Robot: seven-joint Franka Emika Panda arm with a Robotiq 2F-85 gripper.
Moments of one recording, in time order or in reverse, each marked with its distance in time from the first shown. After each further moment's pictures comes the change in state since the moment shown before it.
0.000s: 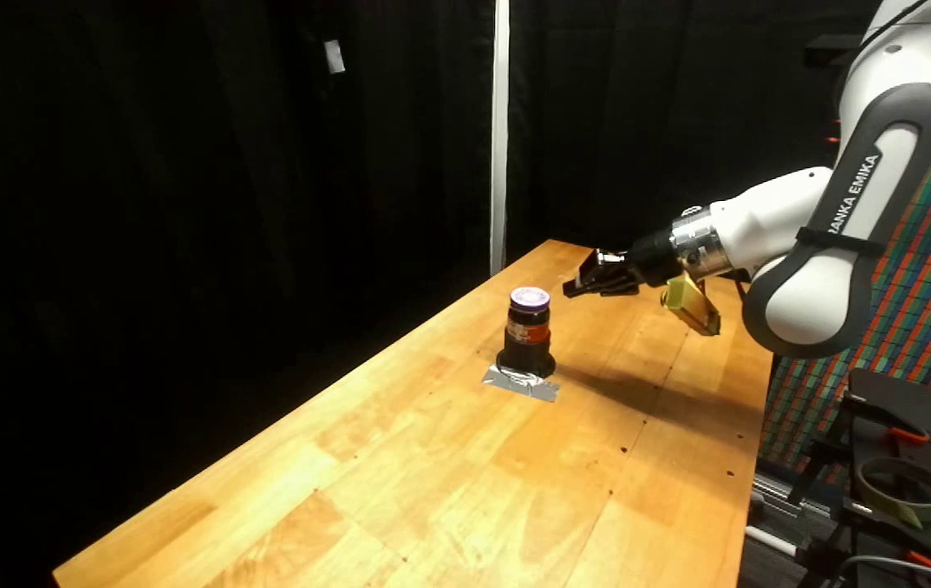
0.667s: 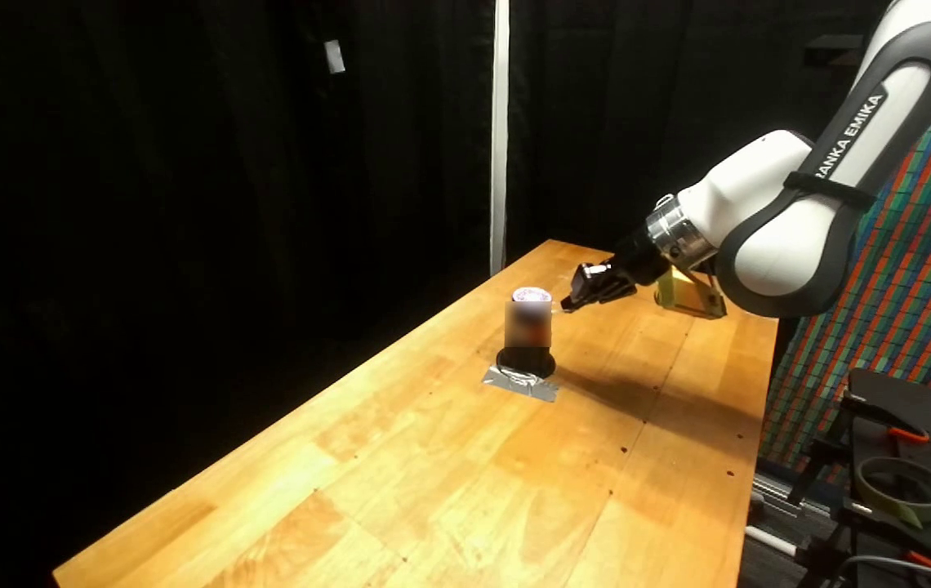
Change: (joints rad) arm -0.032 -0.101 0.113 0.036 0.239 -0.370 -0.269
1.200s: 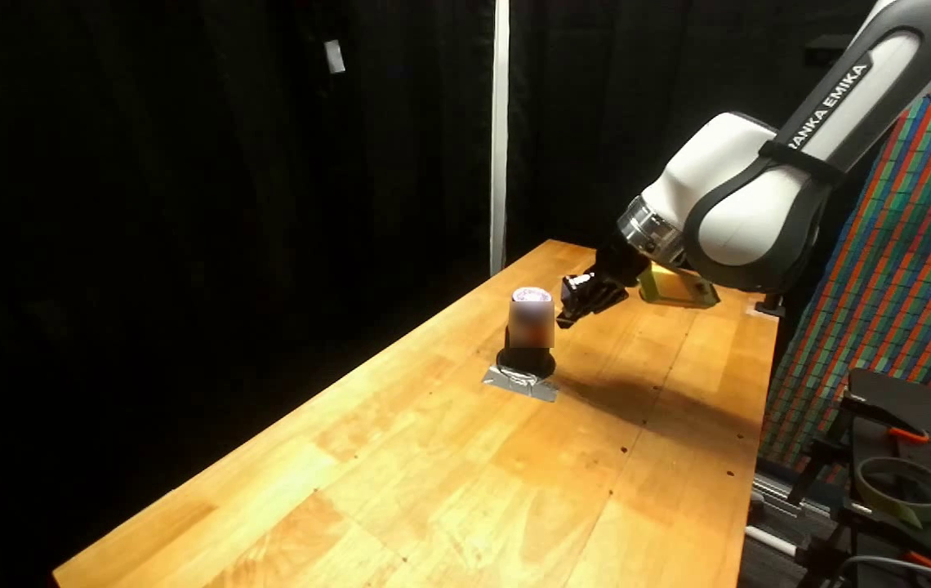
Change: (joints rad) arm 0.203 -0.048 -0.181 0.096 0.082 -0.328 -0.037
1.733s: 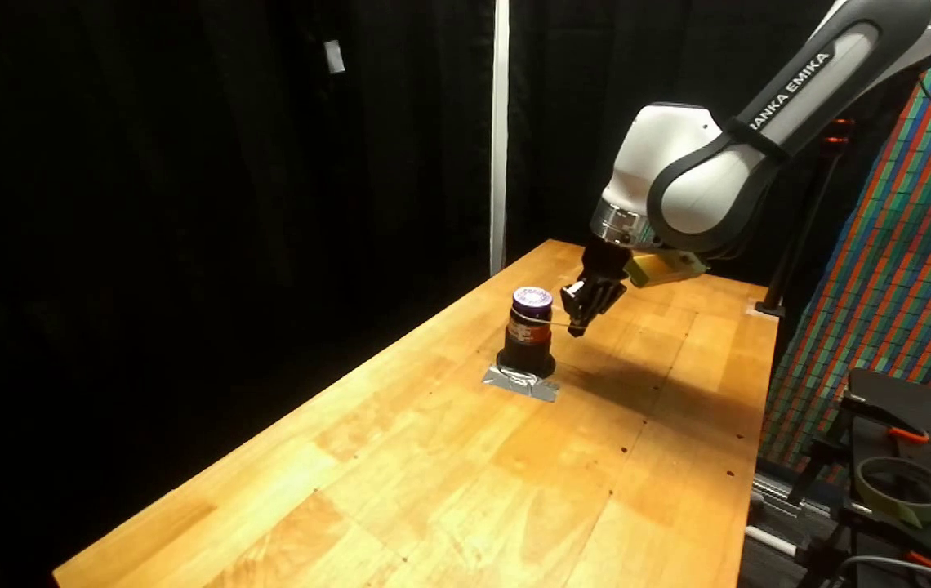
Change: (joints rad) arm 0.155 0.023 -0.260 0.174 -0.188 -0.477 0.027
